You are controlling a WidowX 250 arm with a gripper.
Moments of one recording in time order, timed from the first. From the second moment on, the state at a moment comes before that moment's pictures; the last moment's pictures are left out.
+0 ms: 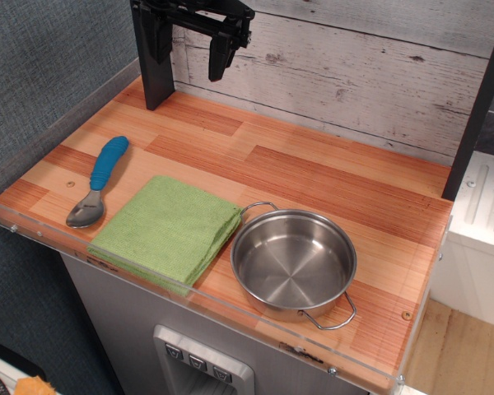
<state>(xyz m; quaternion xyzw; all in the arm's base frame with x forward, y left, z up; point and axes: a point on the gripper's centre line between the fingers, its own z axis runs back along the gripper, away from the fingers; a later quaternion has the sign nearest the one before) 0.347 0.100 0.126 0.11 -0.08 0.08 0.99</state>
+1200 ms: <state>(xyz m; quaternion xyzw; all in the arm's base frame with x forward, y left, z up) 0.281 0.042 0.090 0.07 -0.03 0.19 0.98</state>
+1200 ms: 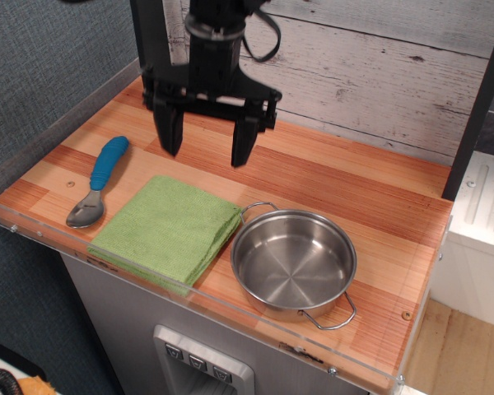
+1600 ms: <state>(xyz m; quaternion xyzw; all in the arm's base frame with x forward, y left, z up) 0.258 0.018 0.072 0.02 -0.03 0.23 0.97</state>
